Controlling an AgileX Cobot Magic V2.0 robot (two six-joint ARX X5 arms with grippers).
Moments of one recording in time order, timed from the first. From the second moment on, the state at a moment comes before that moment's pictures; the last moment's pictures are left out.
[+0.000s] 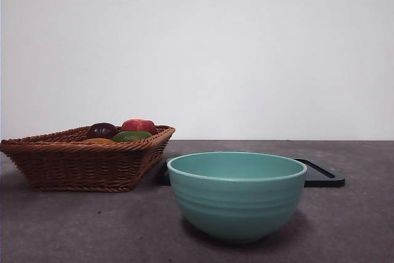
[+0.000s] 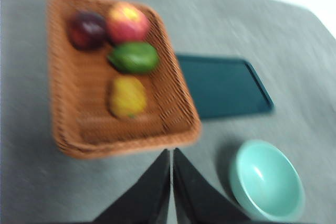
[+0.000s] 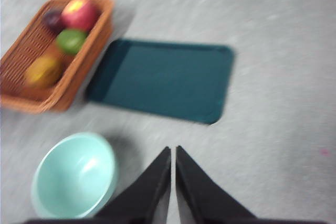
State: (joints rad) left arm -0.07 0.59 0.80 -0.75 0.45 -0.18; right arm 0.10 0.66 0.93 -0.89 -0.34 0.10
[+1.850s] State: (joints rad) left arm -0.27 0.70 0.96 -0.96 0.50 -0.11; right arm 0.39 0.77 1.06 -1.06 -0.39 0.05
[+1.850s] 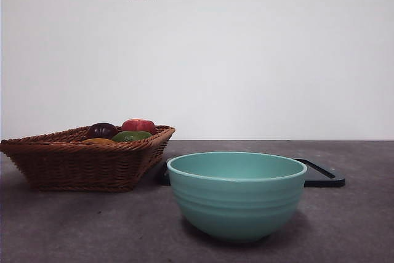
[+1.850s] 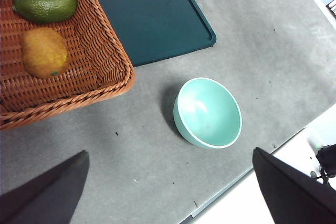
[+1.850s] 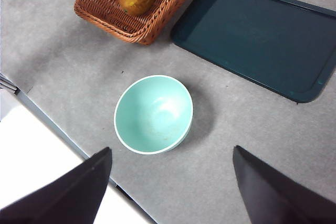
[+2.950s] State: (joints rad) left arm -0.31 1.46 1.35 -0.85 0.23 -0.03; right arm 0.39 0.77 1.06 -1.06 -0.39 0.05
